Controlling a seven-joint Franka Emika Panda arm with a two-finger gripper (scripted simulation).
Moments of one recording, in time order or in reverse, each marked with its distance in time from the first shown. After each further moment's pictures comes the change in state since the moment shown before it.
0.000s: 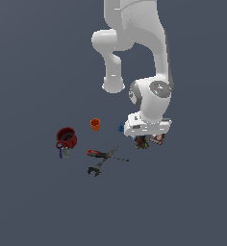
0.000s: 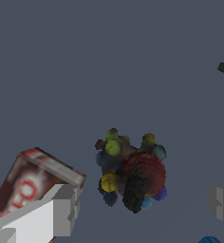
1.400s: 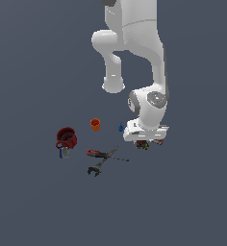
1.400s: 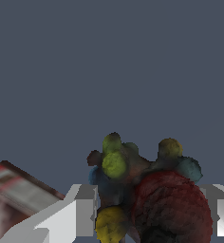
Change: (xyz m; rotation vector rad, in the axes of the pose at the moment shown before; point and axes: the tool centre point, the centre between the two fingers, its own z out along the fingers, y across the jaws) arm 0.001 -0.002 0.045 0.002 0.009 -0.001
